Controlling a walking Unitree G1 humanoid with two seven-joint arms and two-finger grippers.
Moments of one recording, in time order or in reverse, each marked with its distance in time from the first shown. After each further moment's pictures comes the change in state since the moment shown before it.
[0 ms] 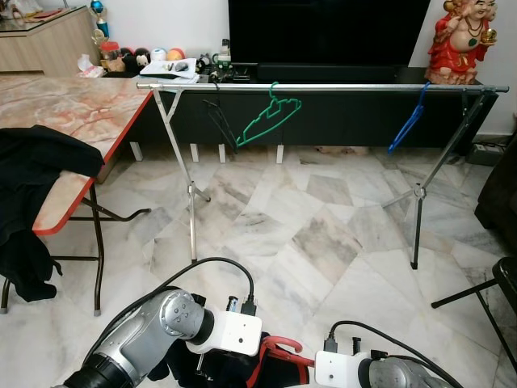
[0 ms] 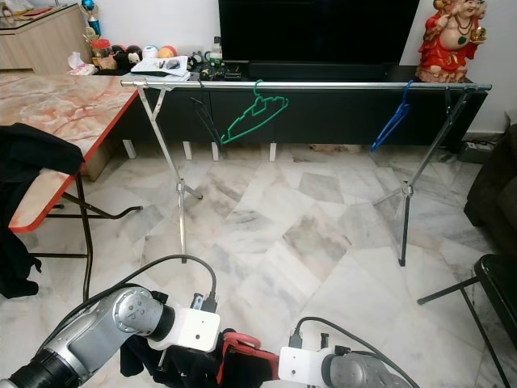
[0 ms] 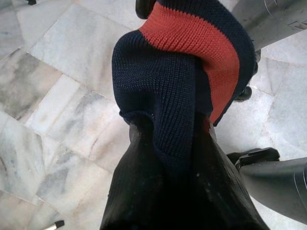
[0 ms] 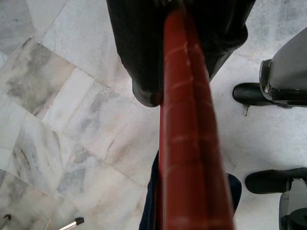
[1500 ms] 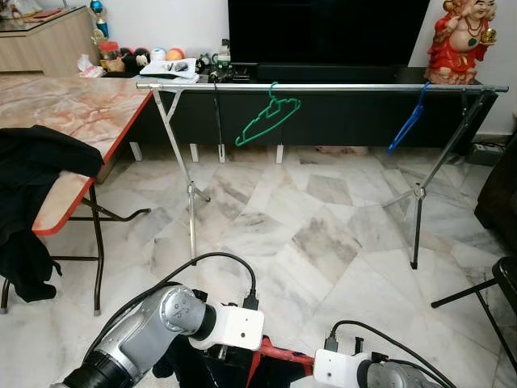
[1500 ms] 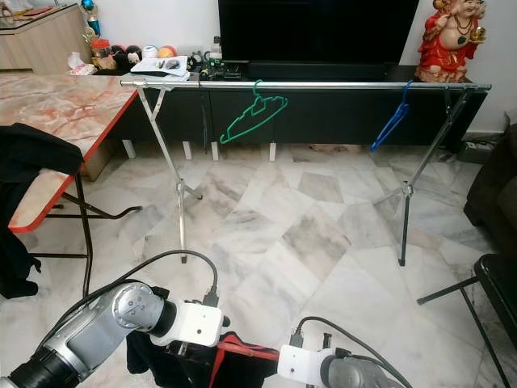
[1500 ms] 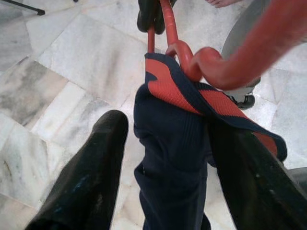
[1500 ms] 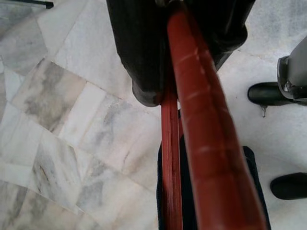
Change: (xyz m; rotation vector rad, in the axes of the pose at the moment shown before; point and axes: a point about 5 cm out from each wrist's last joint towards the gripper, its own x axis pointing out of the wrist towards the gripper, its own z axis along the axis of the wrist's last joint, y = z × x) left arm -0.006 0.005 0.005 0.001 -0.025 0.014; right arm 0.003 0.001 -0.002 0.032 0.043 -0.100
